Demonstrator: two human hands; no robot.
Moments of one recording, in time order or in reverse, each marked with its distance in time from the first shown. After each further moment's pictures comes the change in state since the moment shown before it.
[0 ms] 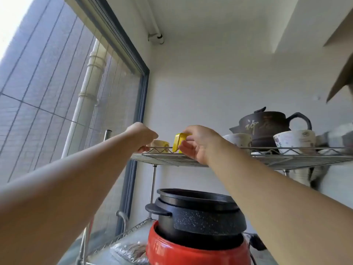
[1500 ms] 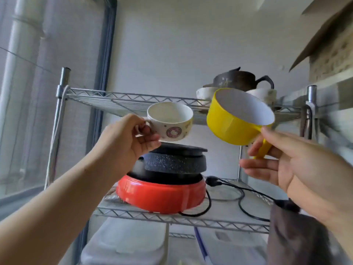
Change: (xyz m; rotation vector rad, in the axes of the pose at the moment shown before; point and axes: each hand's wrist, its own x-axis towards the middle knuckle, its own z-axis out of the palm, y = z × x) left_hand -0.154 -0.059 0.061 -1.340 -0.428 0.056; right_hand -0.205 0.038 -0.142 -0.188 0.133 -0.247
